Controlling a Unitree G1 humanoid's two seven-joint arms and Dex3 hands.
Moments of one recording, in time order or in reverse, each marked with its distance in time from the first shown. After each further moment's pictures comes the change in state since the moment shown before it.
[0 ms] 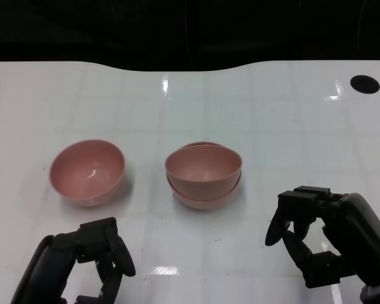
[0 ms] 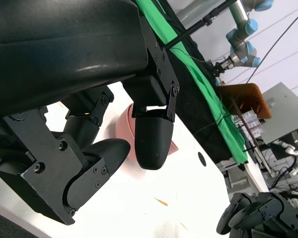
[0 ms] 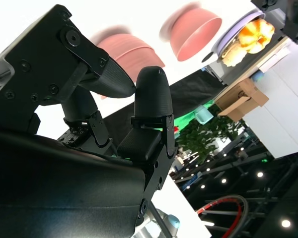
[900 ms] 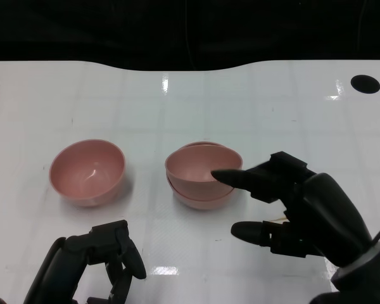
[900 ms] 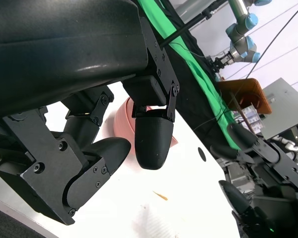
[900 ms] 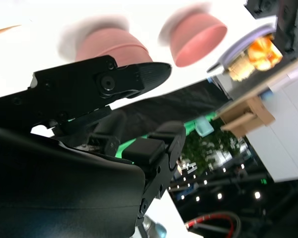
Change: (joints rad) left arm -0.008 -0.028 -0.024 0.018 0.044 -0.014 0.010; right arm -0.068 0.018 0.097 -0.158 -0.112 0.232 0.031
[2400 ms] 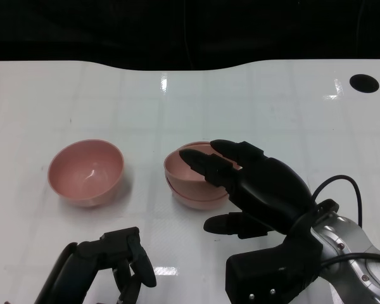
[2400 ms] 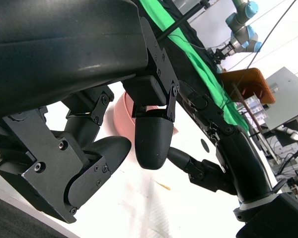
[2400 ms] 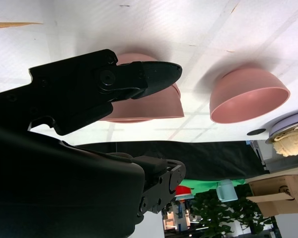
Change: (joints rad) left arm 0.031 -0.016 -0.019 -0.055 0.066 0.029 0.002; right arm -0.288 0.022 0.230 0.192 -0.209 0.299 0.124
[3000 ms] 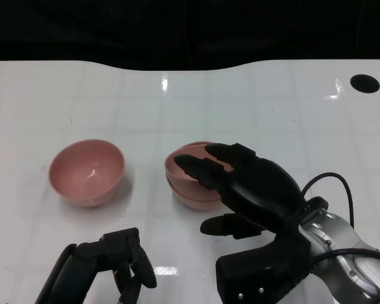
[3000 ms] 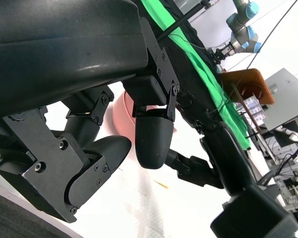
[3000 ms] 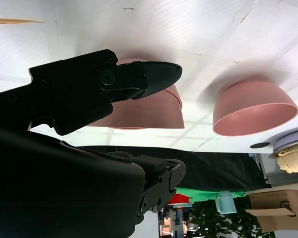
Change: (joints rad) left arm 0.012 -0.002 -0.001 -0.015 -0.010 0.009 -0.004; right arm -0.048 0.013 0.054 0.063 -0.044 0.020 -0.005
